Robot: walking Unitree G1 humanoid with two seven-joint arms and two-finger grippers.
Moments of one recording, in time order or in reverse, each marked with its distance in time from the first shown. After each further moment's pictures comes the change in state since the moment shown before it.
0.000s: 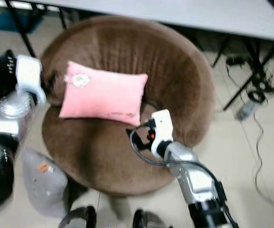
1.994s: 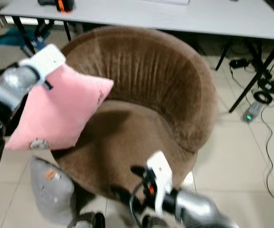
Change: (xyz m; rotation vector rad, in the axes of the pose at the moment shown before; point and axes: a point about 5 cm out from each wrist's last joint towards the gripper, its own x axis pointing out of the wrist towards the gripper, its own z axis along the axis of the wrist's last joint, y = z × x) left arm 0.043 0.010 0.081 0.809 0.142 -0.097; right arm -0.093 0.064 -0.044 0.078 0.150 0.330
